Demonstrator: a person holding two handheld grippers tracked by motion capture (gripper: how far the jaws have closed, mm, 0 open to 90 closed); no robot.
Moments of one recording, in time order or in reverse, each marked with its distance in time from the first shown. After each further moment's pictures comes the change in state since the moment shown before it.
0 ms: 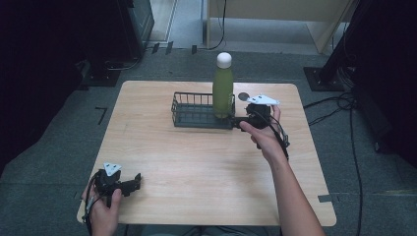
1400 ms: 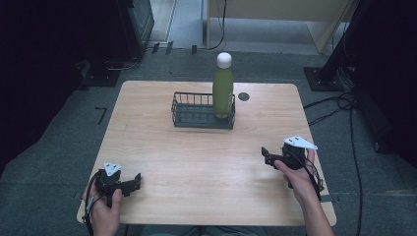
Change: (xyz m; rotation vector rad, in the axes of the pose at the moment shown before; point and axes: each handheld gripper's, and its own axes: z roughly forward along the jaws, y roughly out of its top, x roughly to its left) left arm 0.000 0.000 0.000 -0.002 0.000 0.002; right arm -0.056 -0.122 -0.076 0.068 -0.117 0.092
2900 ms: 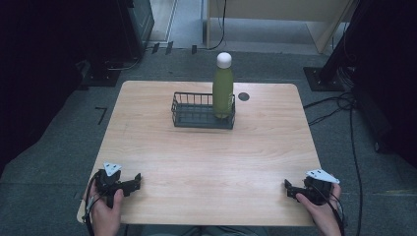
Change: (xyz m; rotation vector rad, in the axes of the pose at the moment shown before) left arm 0.000 0.000 0.000 0.000 0.000 0.000; right arm -0.042 -0.091 -0.049 0.166 -0.142 0.026
